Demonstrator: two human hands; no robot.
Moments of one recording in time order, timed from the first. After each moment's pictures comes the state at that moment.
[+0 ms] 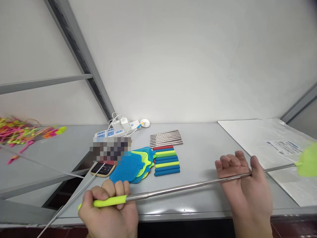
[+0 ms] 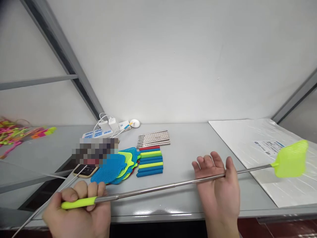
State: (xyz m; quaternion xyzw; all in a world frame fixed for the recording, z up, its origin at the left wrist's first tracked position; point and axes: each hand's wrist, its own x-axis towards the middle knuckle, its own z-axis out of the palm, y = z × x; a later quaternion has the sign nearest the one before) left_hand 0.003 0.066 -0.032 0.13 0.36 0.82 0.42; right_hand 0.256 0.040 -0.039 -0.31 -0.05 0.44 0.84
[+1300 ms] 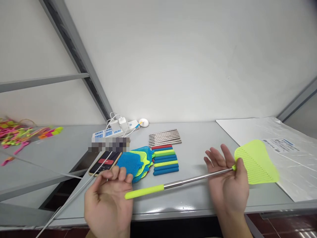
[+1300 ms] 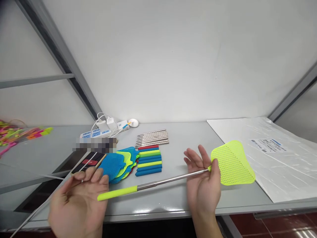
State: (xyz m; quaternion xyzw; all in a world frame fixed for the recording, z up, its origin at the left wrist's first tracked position) left_hand -0.004 0.081 -0.037 0.17 0.30 0.78 0.52; right_hand 0.222 0.047 -0.056 -0.34 -0.11 0.40 0.84
